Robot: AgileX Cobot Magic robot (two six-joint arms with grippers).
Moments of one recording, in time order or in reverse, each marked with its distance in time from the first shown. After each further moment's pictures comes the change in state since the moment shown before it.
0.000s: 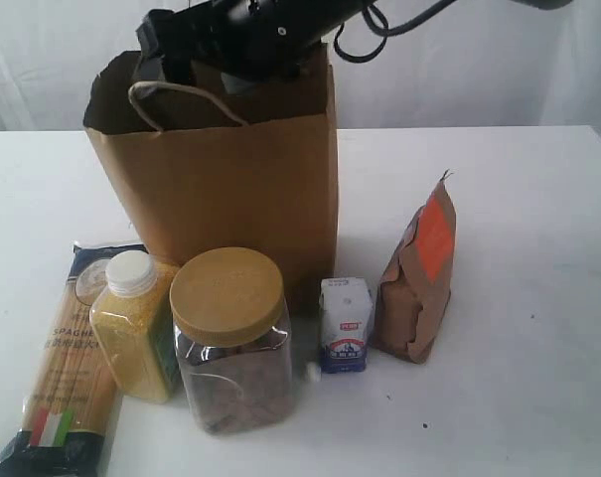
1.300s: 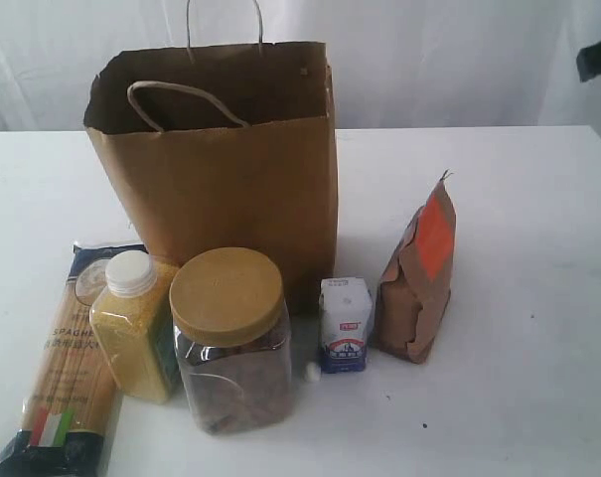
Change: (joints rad) left arm 0.000 0.000 0.000 0.000 0.000 0.000; right arm -0.535 -0.394 0.477 -0.973 0.035 0.556
